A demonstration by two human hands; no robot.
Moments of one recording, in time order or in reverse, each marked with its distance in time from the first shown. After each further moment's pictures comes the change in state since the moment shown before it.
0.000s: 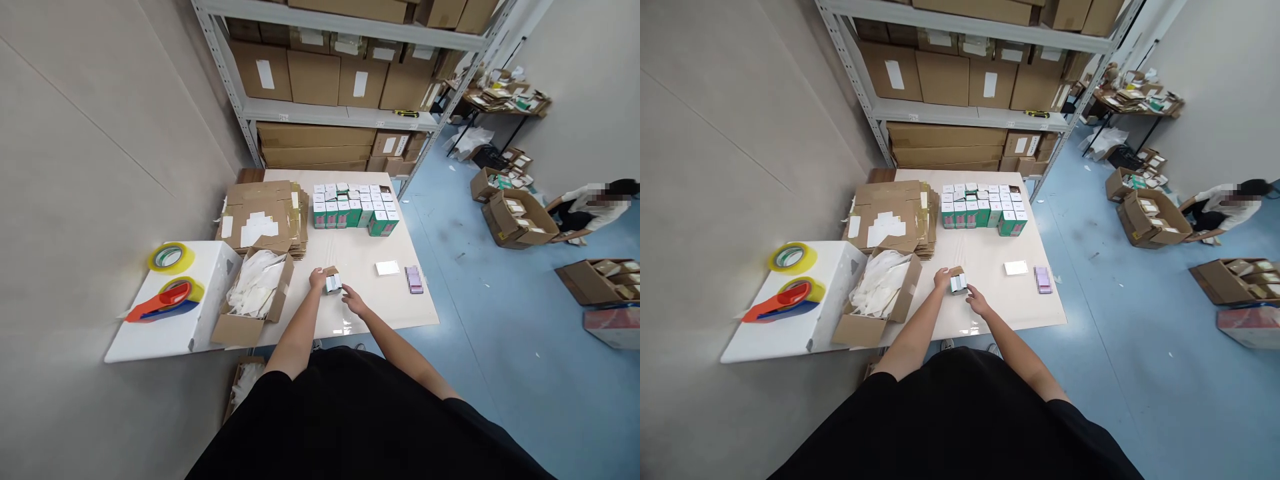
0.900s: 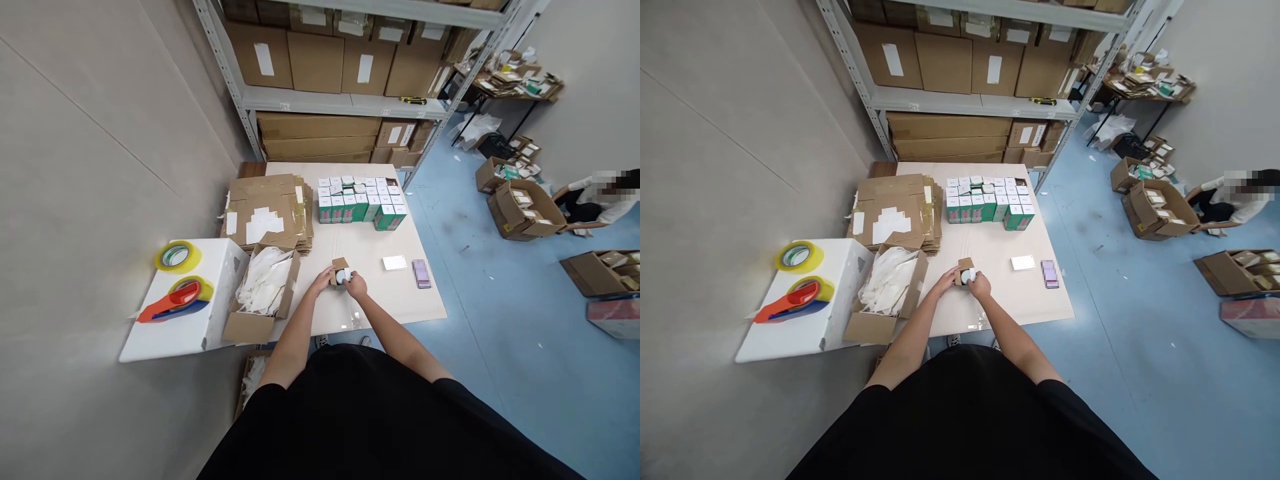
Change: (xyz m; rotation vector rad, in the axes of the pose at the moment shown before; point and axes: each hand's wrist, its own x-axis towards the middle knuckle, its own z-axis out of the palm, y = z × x) left_hand -0.012 -0.025 -0.034 -0.067 -0.474 0.070; right_hand 0.028 -0.058 0.029 -0.658 0.319 0.091
